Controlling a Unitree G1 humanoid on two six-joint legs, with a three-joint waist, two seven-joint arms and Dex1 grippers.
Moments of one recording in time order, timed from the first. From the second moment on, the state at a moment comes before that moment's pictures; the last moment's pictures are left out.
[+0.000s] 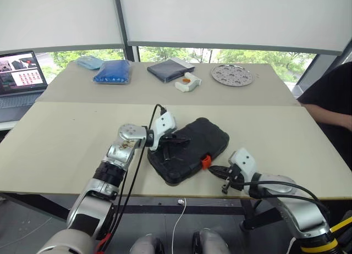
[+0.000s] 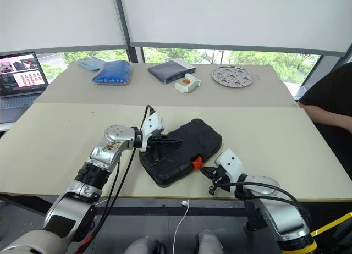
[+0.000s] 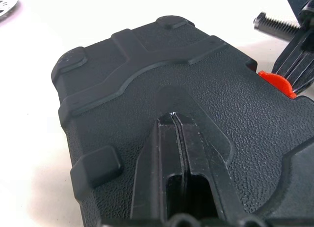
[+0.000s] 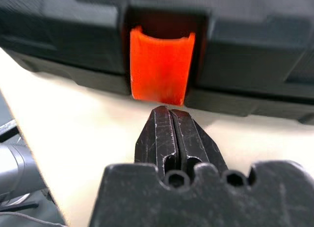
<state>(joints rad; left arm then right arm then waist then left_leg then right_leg) -0.77 0.32 -0.23 0.43 -0.08 0.17 -1.14 -0.09 -0.60 0.09 -0.38 0.32 0.58 0.68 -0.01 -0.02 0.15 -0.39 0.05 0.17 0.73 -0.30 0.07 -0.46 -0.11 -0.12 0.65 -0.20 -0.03</state>
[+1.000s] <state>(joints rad) -0.78 0.36 -0.28 0.46 -0.05 0.00 -1.14 -0.06 -0.77 0.01 -0.55 0.45 0.73 0.75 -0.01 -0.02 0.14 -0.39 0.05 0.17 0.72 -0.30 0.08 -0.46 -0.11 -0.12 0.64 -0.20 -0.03</state>
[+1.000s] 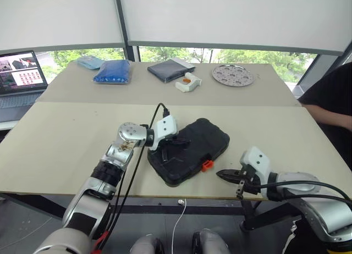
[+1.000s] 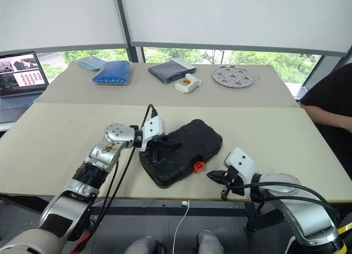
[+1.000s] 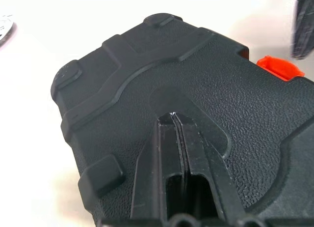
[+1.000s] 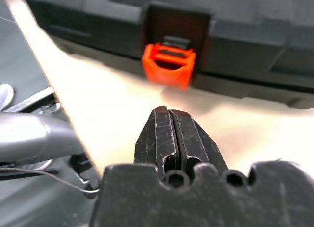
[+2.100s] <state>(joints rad) -0.80 0.34 -0.31 0.49 -0.05 -0.04 -1.15 0.01 -0.73 -0.07 -0.59 0.52 0.79 0.65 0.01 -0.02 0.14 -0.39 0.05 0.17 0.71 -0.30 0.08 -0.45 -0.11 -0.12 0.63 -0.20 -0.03</state>
